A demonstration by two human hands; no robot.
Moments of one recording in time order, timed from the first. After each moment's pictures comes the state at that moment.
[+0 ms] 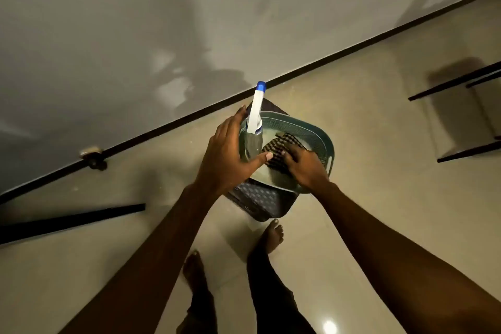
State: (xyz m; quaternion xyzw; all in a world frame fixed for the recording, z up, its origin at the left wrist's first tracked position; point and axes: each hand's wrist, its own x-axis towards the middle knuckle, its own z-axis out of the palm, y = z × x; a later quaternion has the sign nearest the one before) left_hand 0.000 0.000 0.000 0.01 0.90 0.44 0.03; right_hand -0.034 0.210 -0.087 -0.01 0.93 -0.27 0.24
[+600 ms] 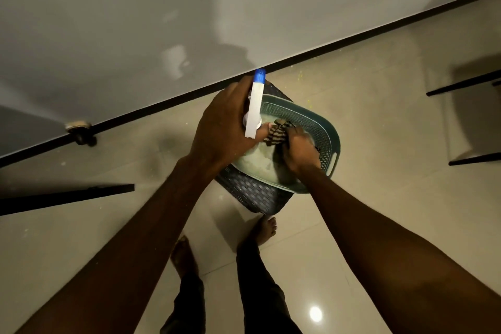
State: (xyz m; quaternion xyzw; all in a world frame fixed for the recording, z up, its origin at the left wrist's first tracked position) left_hand -0.042 0.020 -0.021 0.02 0.93 0.37 -0.04; right_hand -0.059 0.216 -0.148 -0.06 0.95 -0.22 0.21
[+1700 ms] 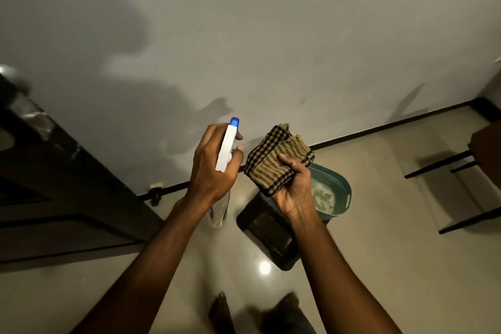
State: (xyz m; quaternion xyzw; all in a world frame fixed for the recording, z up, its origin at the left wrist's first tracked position) left_hand 0.154 -0.170 0.224 0.00 0.83 0.51 -0.24; right_hand 0.117 -0.011 0.194 0.20 0.25 -0.92 0.21
